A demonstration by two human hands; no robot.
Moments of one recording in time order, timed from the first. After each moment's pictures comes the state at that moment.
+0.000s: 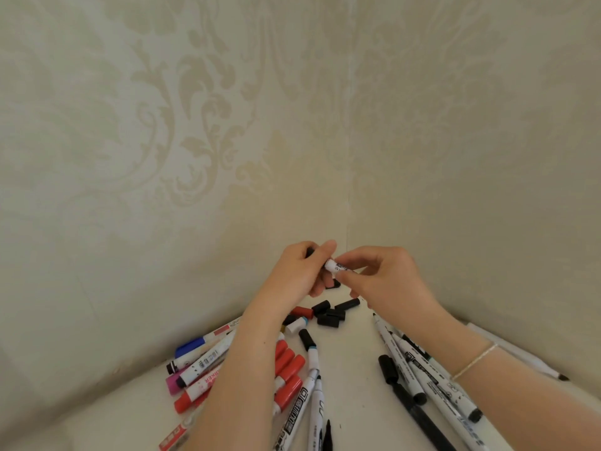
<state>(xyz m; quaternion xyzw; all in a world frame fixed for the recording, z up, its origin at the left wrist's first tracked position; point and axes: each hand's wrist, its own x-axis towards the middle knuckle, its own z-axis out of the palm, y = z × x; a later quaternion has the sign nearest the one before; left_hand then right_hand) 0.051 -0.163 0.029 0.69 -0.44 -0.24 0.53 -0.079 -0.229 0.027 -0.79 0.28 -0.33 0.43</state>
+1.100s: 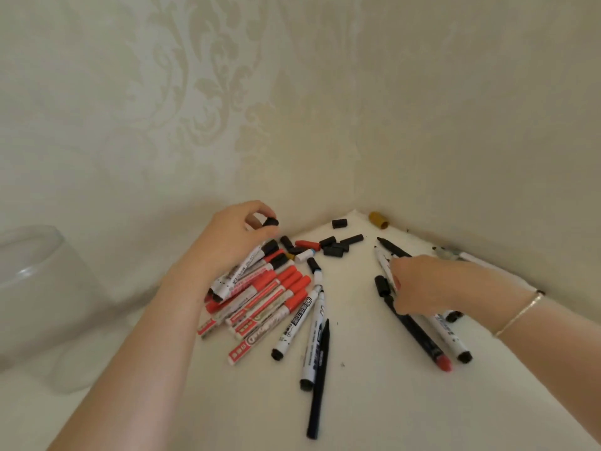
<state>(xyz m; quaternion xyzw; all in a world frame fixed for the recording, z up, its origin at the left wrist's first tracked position) 0.071 -0.065 0.025 0.83 -0.44 -0.04 0.33 -0.145 -0.193 0.022 -0.91 0.35 0.20 0.12</state>
